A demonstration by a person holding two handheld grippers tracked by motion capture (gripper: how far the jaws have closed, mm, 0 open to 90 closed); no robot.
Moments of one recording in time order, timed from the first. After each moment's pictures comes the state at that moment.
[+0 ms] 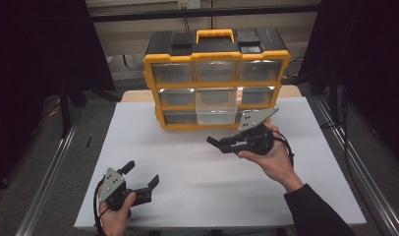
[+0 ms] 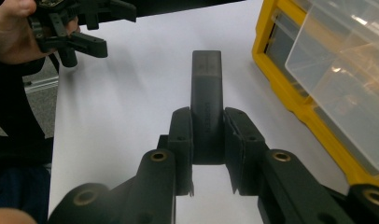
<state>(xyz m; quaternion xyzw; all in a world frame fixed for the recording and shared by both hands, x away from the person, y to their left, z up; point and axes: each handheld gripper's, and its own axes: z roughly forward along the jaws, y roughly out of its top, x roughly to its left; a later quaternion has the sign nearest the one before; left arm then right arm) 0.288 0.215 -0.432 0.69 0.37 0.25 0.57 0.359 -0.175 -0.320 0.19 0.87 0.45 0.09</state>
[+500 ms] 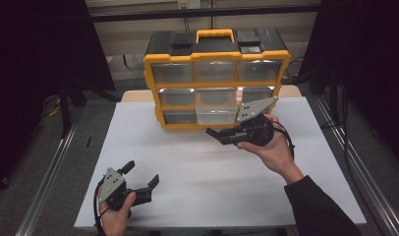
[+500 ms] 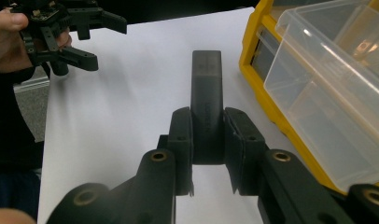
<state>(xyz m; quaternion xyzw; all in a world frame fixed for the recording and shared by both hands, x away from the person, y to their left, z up) 0.289 0.215 -0.432 0.69 0.37 0.25 0.57 0.369 -0.173 -0.300 0.19 0.87 0.45 0.10</state>
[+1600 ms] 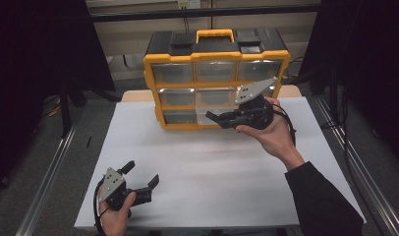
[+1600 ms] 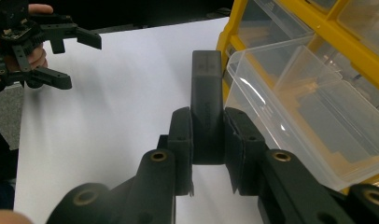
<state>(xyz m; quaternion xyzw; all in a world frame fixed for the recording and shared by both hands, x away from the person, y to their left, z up) 0.289 0.215 -0.432 0.69 0.37 0.25 0.57 0.389 -0.171 -0.266 0.19 0.87 0.43 0.14</state>
